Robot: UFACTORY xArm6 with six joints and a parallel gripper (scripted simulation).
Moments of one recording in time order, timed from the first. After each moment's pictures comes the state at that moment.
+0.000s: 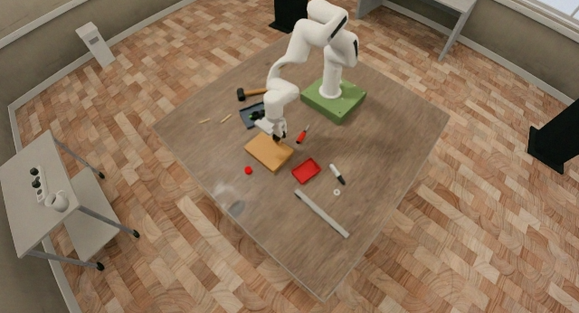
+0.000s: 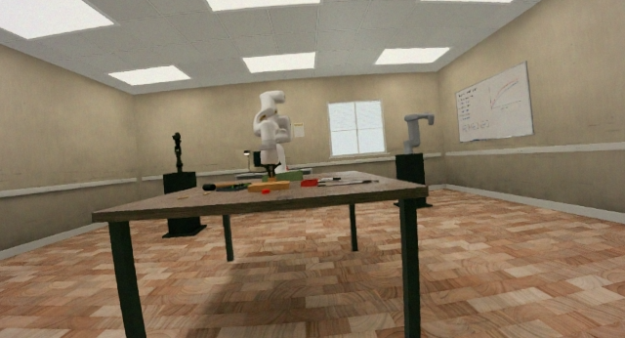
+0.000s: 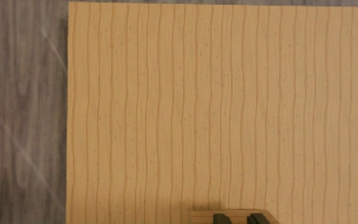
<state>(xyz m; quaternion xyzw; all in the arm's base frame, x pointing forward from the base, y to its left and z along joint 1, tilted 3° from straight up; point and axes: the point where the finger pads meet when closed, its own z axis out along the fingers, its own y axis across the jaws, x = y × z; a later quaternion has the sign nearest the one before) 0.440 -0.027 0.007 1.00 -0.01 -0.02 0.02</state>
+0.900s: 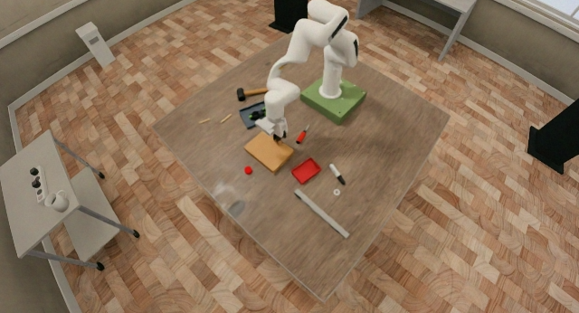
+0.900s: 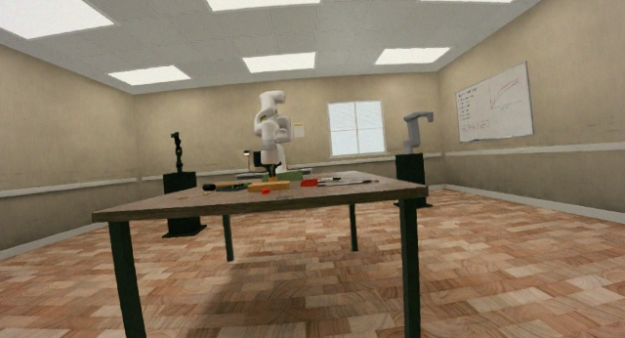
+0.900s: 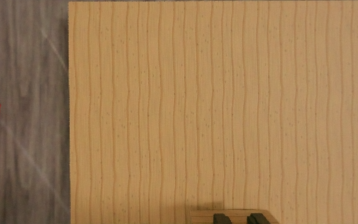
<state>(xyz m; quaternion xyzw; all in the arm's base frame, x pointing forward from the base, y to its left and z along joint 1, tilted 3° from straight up) 0.438 -0.024 0.007 1.00 -0.02 -0.02 0.02</state>
